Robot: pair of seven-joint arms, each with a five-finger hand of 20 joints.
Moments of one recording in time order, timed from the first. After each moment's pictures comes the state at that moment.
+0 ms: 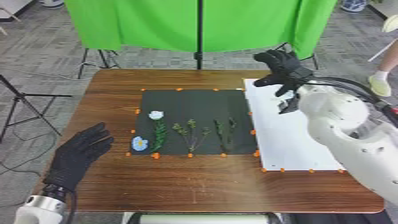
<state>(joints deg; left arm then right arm) 132.2 -60.7 -104.8 -116.8 39.4 -7.1 7.1 -67.5 -38.3 58.3 -102.2 -123.4 -5.1 15.1</state>
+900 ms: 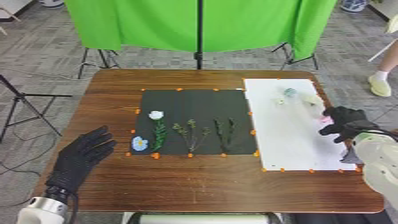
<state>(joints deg) 132.4 -61.0 -104.5 -116.8 39.4 -7.0 5.5 -98.0 -28.0 77.3 -97.7 -123.0 -4.2 21.5</state>
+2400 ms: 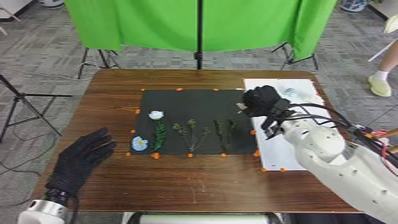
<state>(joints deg) 133.6 -61.3 -104.2 -117.6 39.4 -6.1 6.1 -64.5 -40.3 41.0 -95.2 -128.5 10.2 3.9</state>
